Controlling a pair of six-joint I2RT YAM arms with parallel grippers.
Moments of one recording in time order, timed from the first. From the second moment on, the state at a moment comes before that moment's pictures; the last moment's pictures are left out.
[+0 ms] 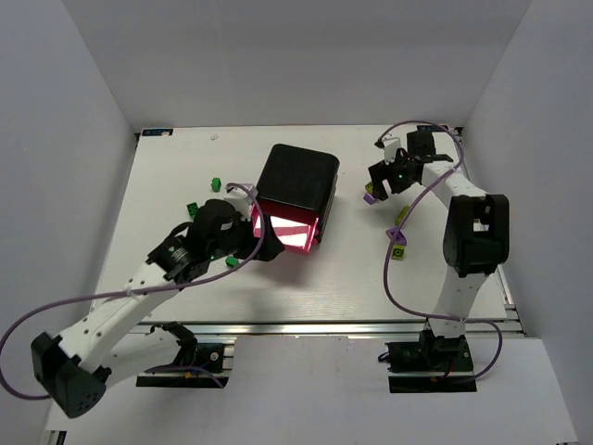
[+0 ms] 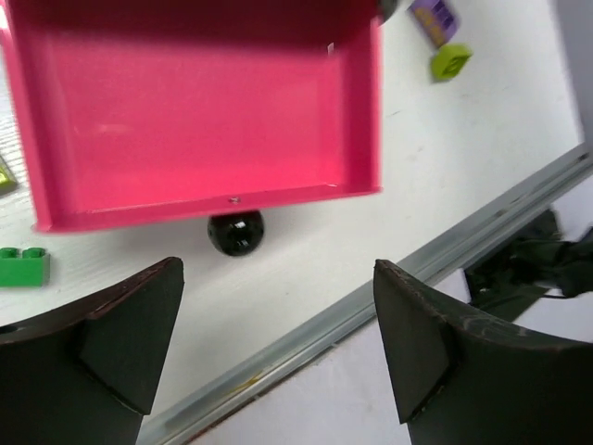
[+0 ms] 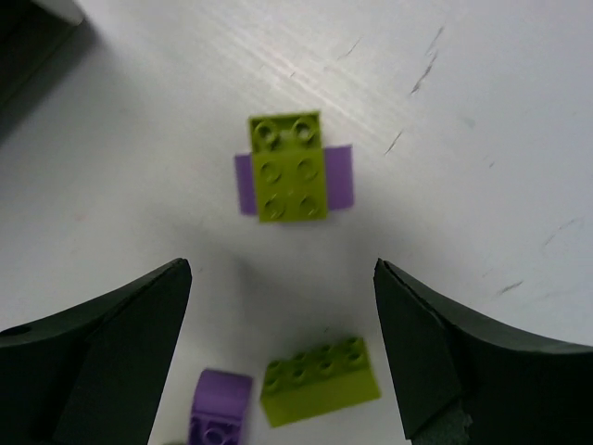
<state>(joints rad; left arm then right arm) -0.68 1.02 0.89 -0.49 0.09 -0.49 0.09 1.89 1.40 -0.47 -0.37 -0.43</state>
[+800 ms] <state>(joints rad) -0.68 0.83 0.89 -0.59 -0.04 -0.64 0.14 2.16 1.70 -0.47 -0.38 -0.47</state>
